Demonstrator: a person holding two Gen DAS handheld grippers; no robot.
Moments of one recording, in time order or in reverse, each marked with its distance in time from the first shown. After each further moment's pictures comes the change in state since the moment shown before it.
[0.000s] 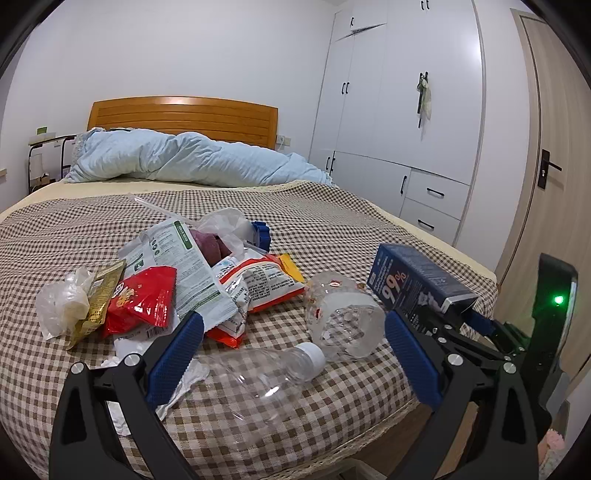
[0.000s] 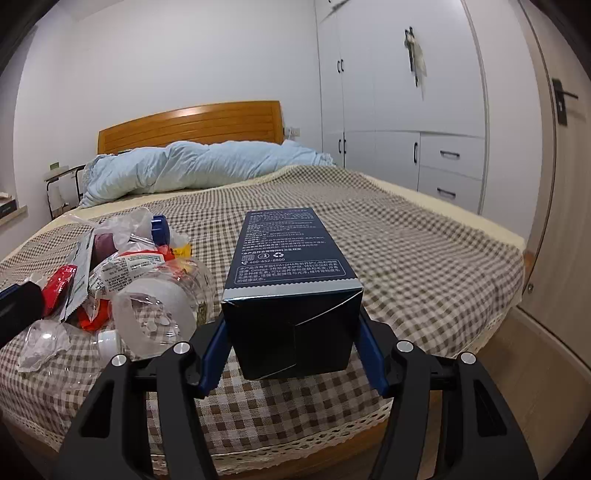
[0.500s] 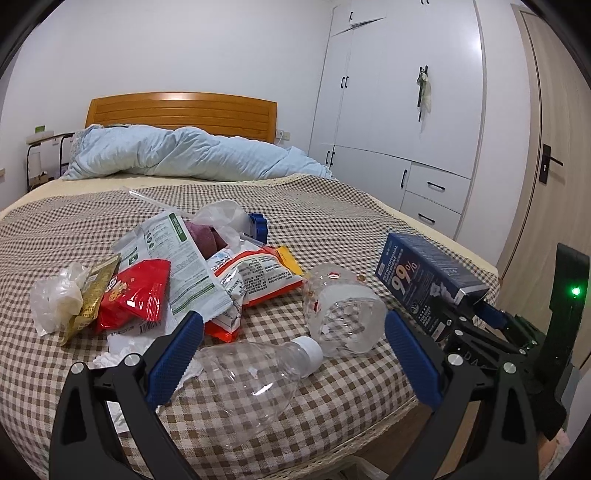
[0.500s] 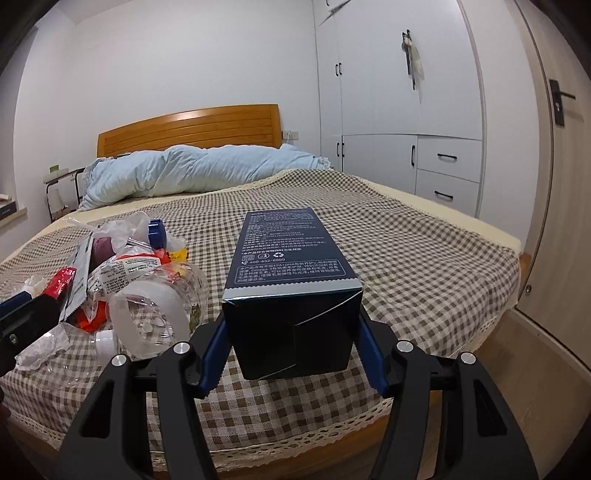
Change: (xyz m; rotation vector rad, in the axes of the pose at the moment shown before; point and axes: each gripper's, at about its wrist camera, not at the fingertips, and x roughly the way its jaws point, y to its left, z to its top) left arm 0.007 -0.002 -0.002 0.000 0.024 0.004; right arm -0.003 -0.010 0.001 0.014 -0.005 0.002
